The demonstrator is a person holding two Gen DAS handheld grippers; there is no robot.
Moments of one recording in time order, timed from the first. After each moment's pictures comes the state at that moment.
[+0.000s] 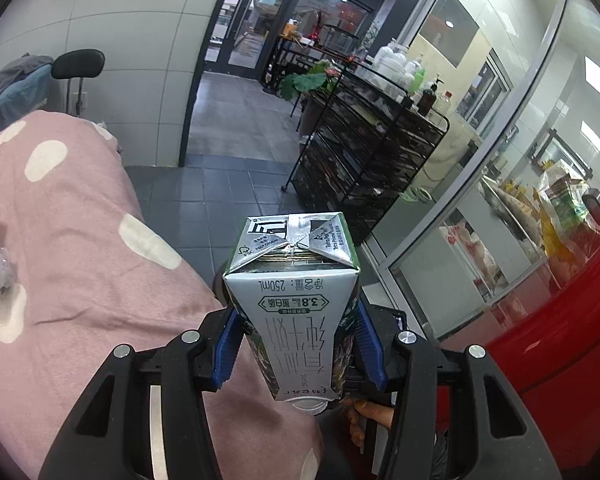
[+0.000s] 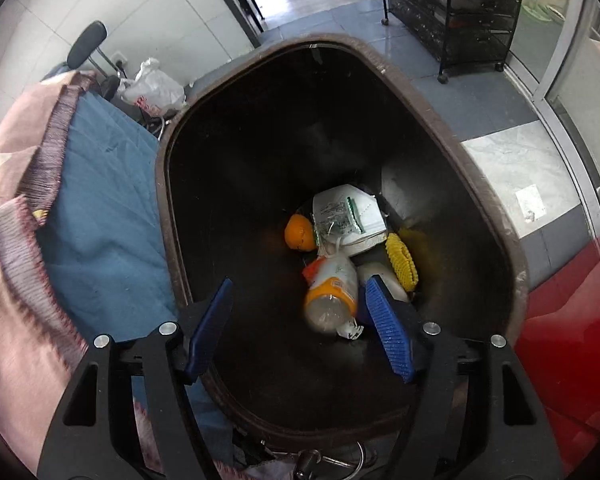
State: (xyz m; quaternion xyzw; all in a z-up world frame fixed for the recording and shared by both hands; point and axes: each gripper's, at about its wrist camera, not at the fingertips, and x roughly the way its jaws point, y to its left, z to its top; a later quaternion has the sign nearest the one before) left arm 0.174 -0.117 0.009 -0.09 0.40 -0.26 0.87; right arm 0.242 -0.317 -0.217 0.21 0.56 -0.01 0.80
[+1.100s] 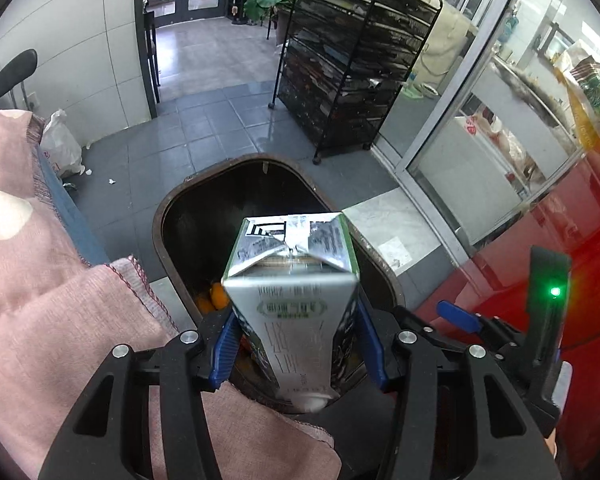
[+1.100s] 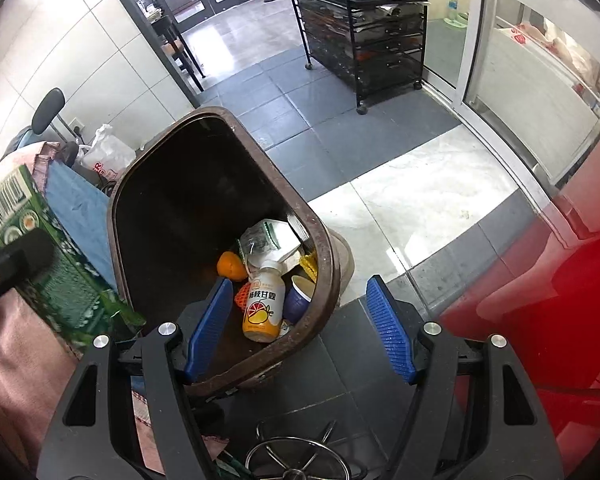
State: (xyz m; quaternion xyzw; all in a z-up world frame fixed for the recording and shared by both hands) left arm 0.200 -0.215 -0.093 0.05 0.50 -0.27 0.82; right arm 0.163 -0.387 -0.185 0.23 0.50 -0.13 0.83
